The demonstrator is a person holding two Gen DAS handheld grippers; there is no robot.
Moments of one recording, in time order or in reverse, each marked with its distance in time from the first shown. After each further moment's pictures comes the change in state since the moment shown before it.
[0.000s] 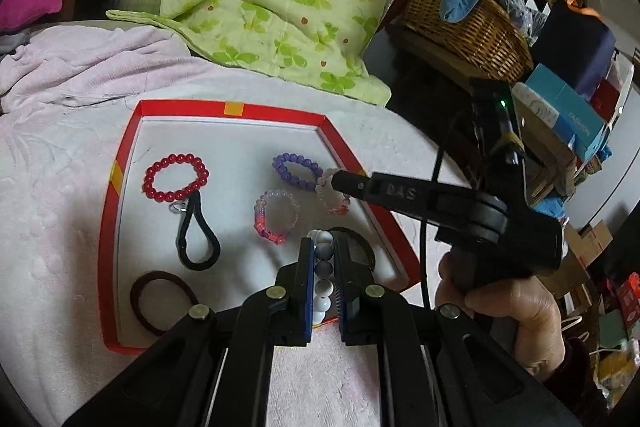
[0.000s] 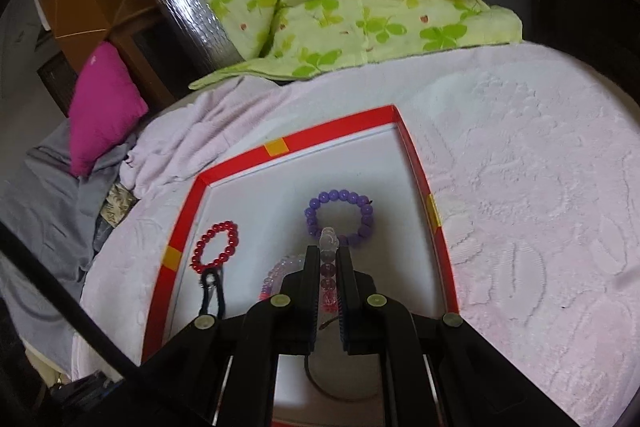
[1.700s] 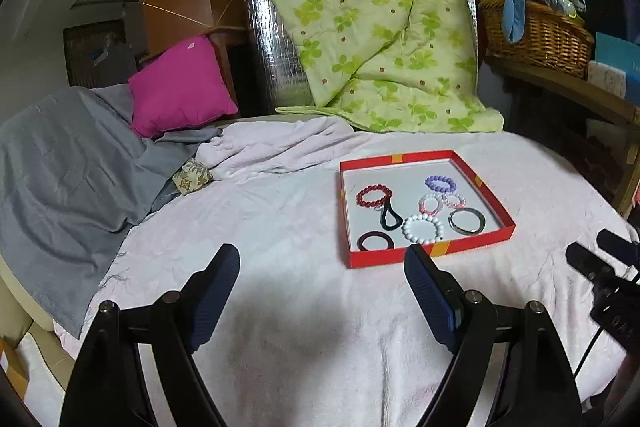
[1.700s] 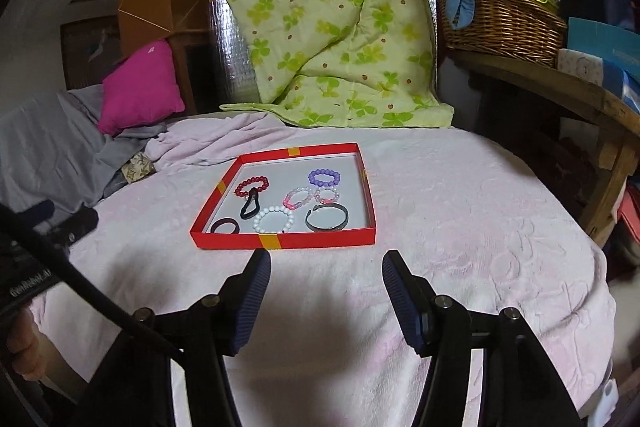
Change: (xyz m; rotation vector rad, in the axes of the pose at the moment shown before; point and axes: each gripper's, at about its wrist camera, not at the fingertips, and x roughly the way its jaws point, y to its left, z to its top) left arm -0.200 -0.048 -0.082 0.153 -0.248 0.662; right arm -0.232 0.054 -0.175 -0.255 -0.286 -0.203
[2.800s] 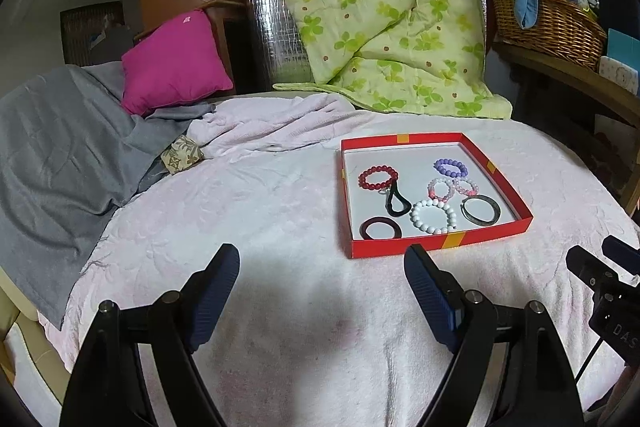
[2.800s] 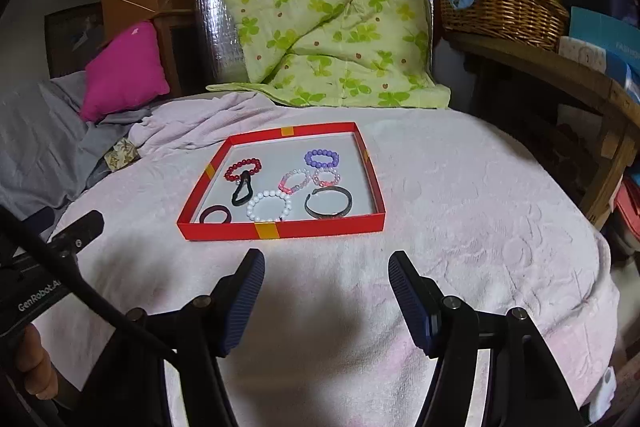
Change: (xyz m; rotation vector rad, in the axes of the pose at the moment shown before) left arm 0.043 -0.001 -0.010 -0.021 0.072 -0.010; right arm 0.034 0.014 -0.001 0.032 0.078 -0.046
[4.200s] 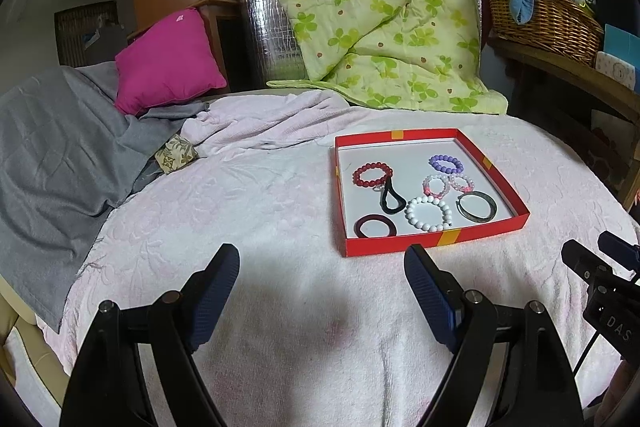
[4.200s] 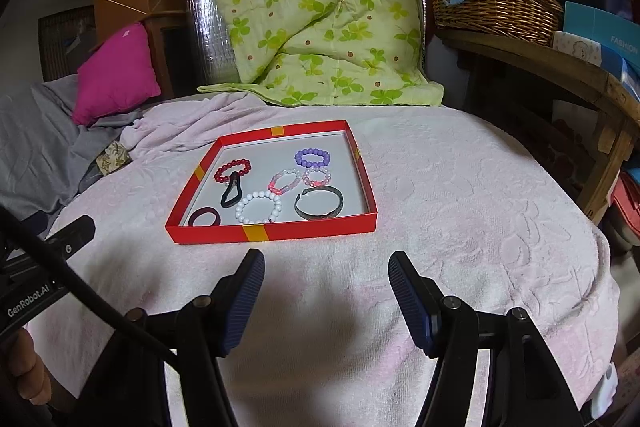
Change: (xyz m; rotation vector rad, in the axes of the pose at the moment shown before) left arm 0.004 -0.001 0.001 0.013 0.011 -0.016; right arm 0.005 -0.006 0.000 0.005 -0.006 -0.014
